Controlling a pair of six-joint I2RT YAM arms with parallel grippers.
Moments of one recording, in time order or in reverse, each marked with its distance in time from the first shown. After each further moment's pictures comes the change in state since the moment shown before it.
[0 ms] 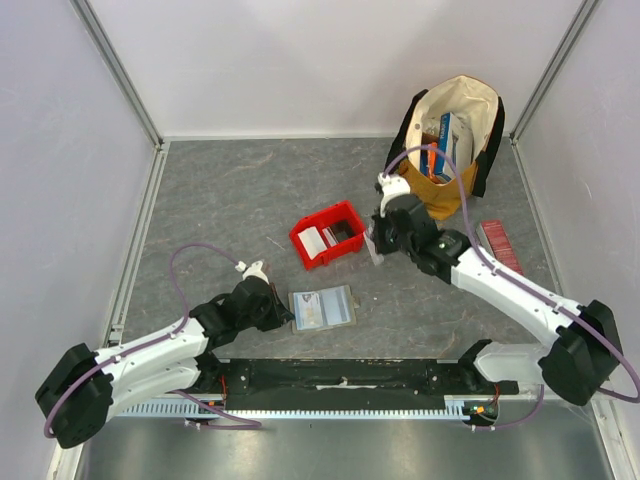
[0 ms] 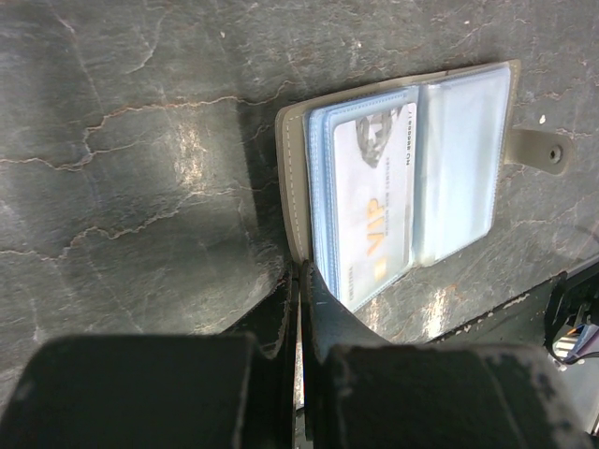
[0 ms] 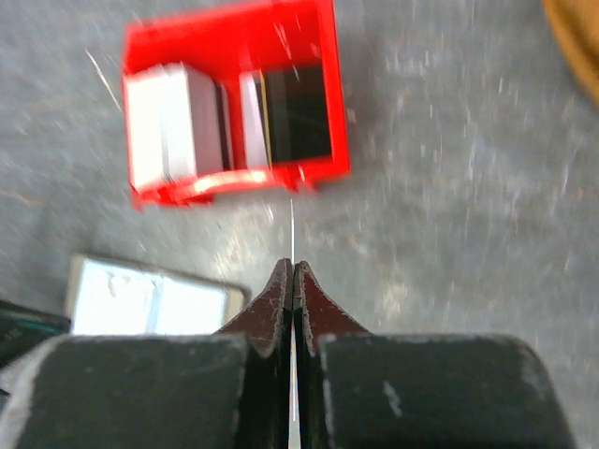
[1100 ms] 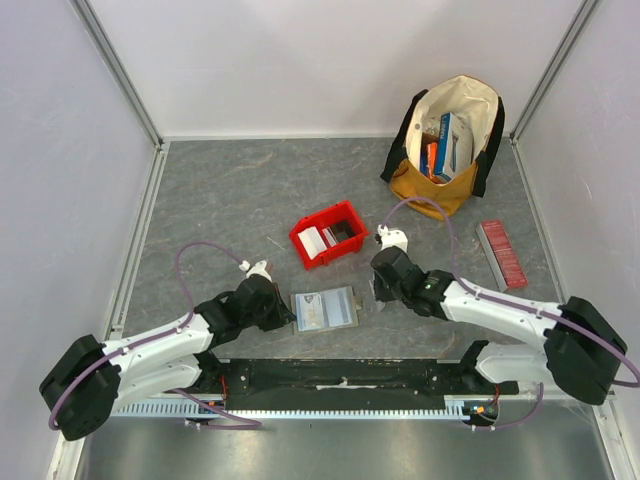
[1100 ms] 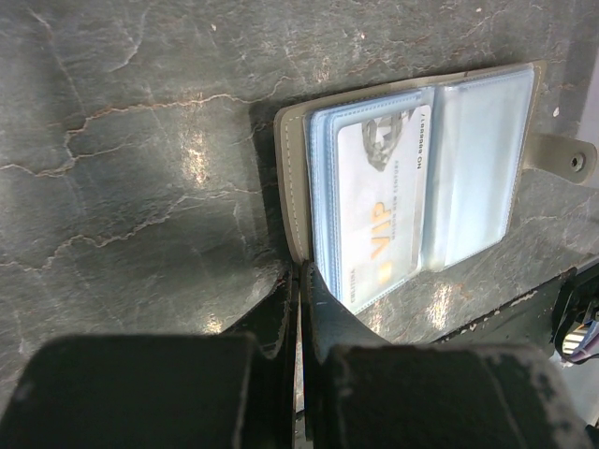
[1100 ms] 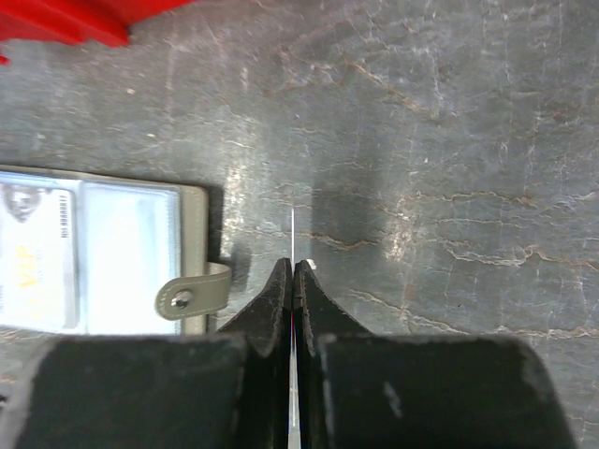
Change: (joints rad) left arm 0.000 0.072 0.015 0.023 0.023 0.010; right arm 0.206 -0.023 -0.388 0.073 0.165 0.288
